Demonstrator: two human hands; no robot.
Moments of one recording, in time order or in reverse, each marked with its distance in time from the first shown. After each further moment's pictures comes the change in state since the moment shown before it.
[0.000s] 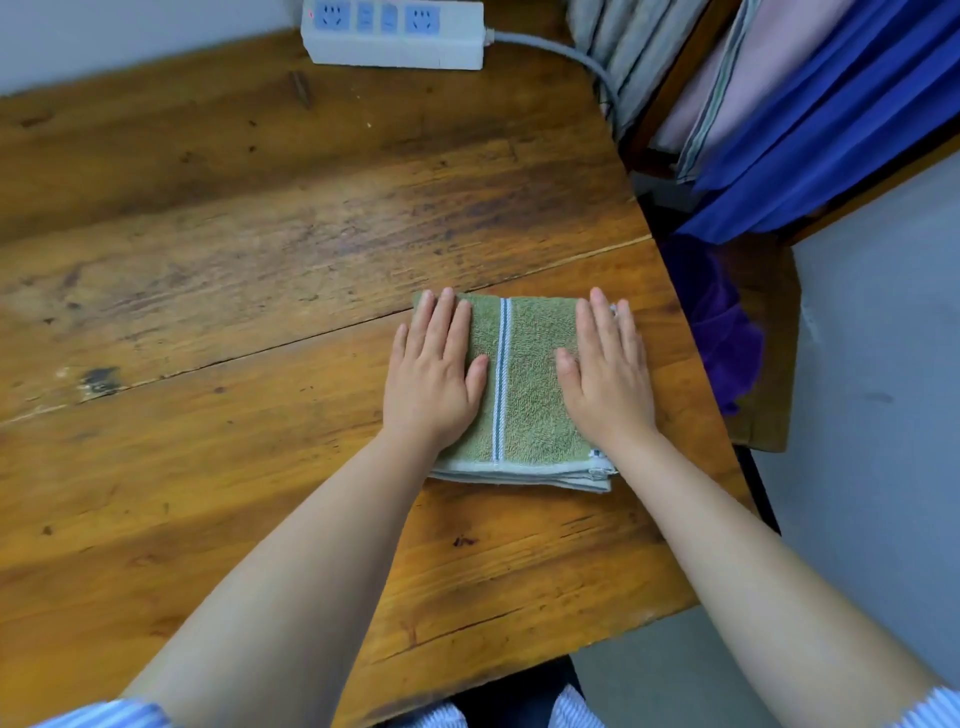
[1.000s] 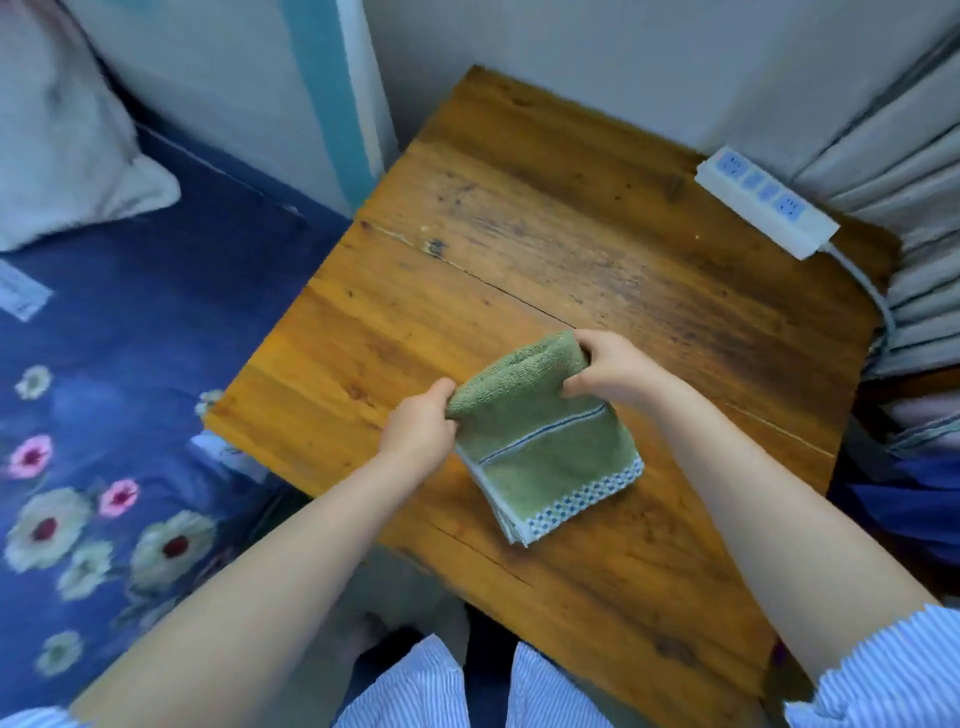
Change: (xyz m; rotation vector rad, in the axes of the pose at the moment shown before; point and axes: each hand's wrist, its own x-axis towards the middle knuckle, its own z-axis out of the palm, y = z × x) left_hand -0.175 -0.028 -0.058 -0.500 0.122 -0.981; right_hand 0.010 -0.180 -0.070 -0.010 -0.733 -0.600
